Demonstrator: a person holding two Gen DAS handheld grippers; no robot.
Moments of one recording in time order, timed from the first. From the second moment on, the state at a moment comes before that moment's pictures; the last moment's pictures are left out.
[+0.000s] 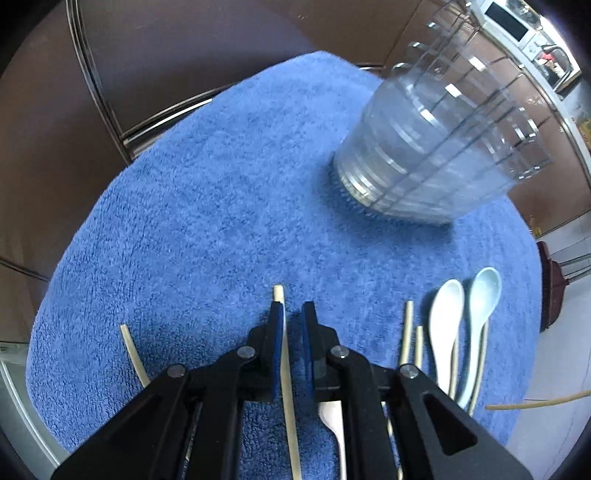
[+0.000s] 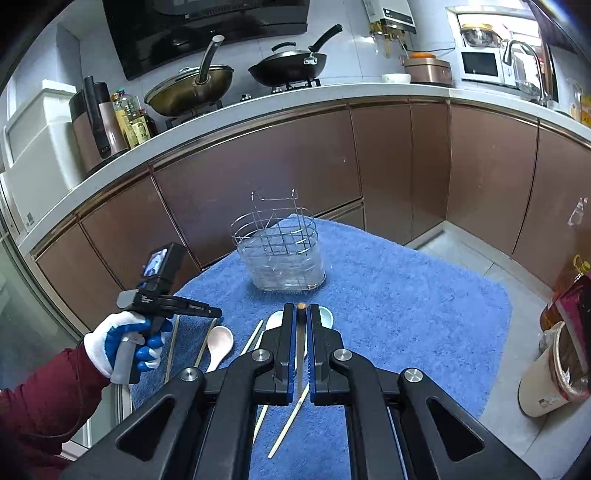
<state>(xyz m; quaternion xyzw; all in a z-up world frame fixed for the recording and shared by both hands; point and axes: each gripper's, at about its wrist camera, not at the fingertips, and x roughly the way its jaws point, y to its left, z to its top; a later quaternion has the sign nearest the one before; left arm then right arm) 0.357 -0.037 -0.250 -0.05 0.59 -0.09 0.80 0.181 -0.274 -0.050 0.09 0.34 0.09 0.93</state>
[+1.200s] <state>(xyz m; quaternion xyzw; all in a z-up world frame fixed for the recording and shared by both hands) 0.293 -0.029 -0.011 -0.14 0.26 -0.19 0.94 0.232 -0.240 0.030 0.07 0.25 0.12 0.96</state>
